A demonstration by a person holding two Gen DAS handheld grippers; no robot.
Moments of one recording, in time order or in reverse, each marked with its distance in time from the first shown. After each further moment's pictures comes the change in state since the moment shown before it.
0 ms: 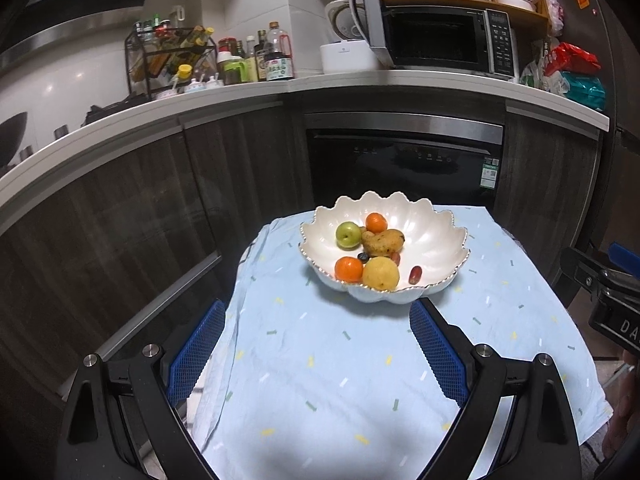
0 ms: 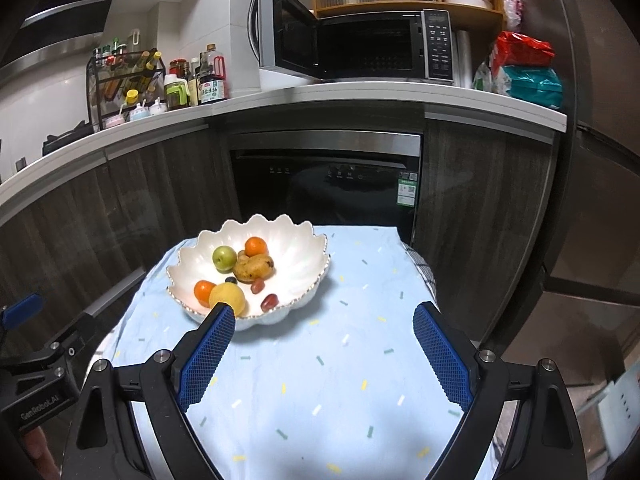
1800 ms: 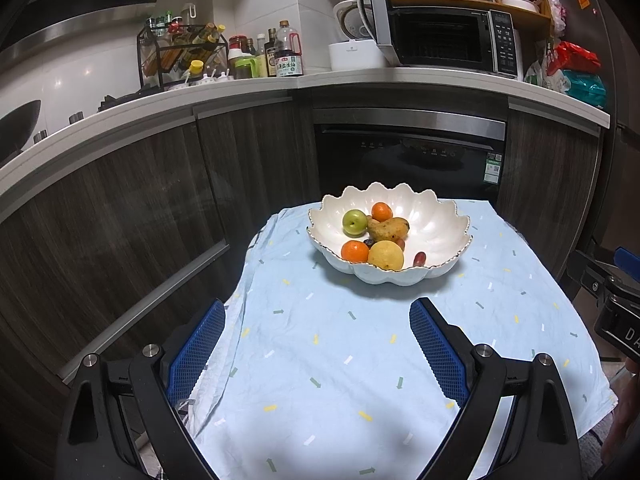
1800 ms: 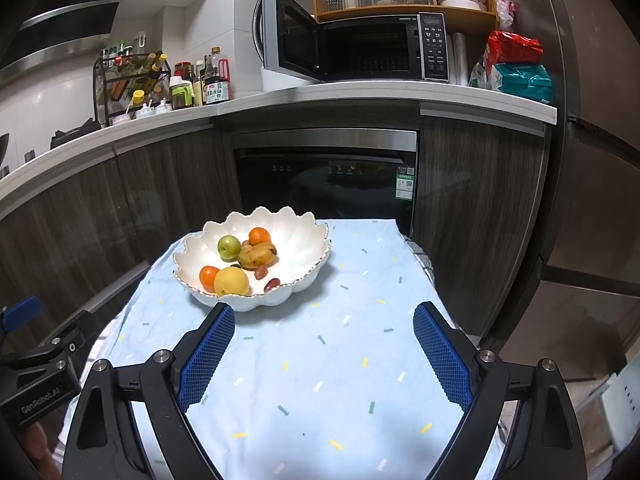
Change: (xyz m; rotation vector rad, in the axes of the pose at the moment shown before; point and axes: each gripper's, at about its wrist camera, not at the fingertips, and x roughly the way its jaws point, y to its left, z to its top) left arm -0.012 -0.001 -0.023 -0.014 0.002 0.016; right arm -0.017 0.000 -0.021 -0.011 -0.022 0.008
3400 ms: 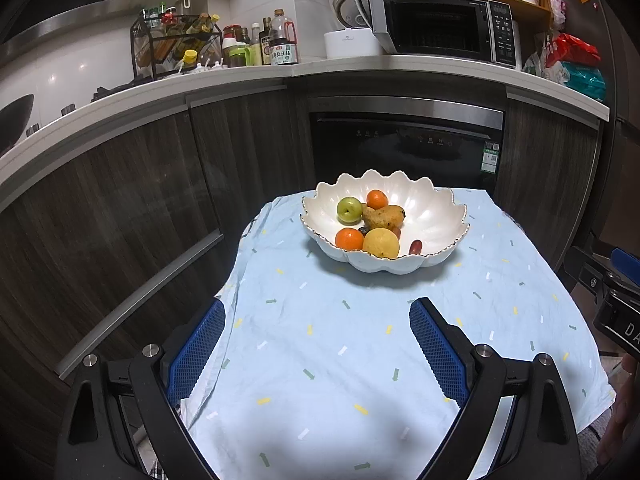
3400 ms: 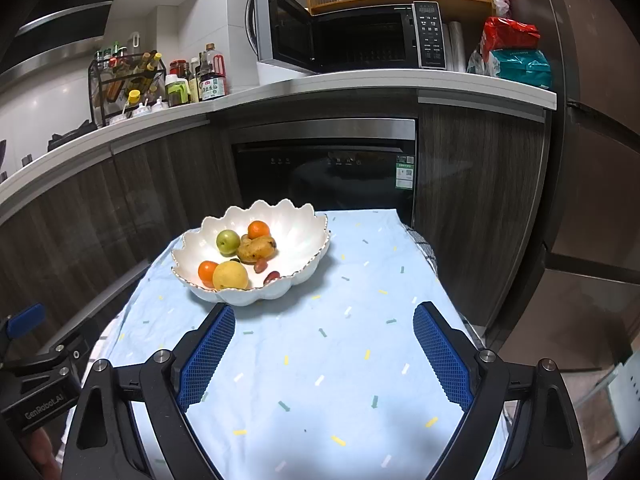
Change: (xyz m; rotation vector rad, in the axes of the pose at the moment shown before) left arm 0.010 -0.001 -0.005 0.006 0.037 -0.017; right arm 0.009 0.000 -0.007 0.033 0.024 0.006
